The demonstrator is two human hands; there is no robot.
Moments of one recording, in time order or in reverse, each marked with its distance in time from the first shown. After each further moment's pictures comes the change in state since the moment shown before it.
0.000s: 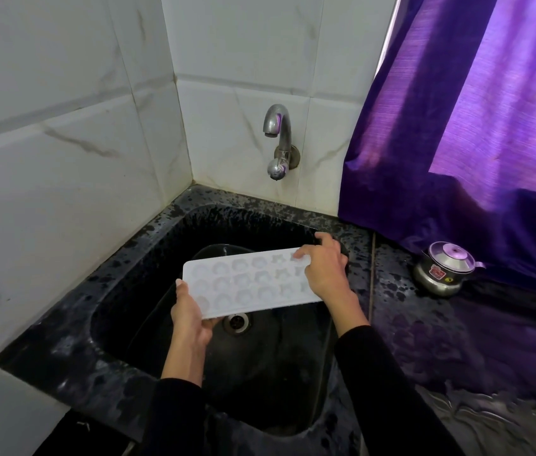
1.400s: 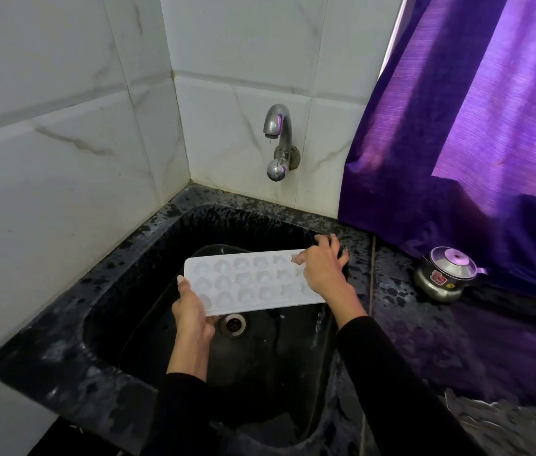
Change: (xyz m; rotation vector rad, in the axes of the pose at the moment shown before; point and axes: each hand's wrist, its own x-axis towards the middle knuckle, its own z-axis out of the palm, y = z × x) left_hand 0.009 0.001 0.016 0.028 0.079 -0.013; right_hand 0.026 -0.007 -0.002 -0.167 -0.184 0.105
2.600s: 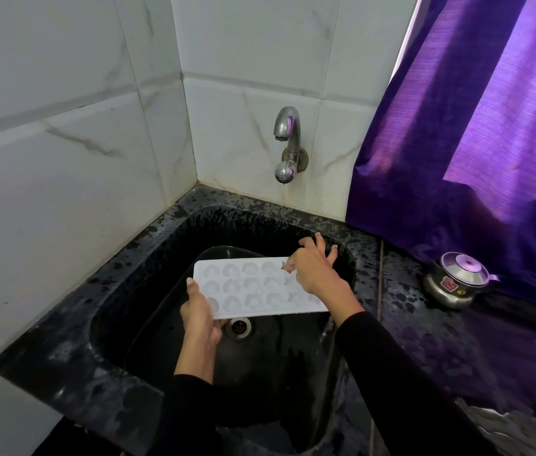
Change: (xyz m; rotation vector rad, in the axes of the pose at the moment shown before) left_hand 0.005 -0.002 0.000 0.045 0.000 0.005; right_hand 0.006 -0.021 0.008 -0.123 -0.079 -0.162
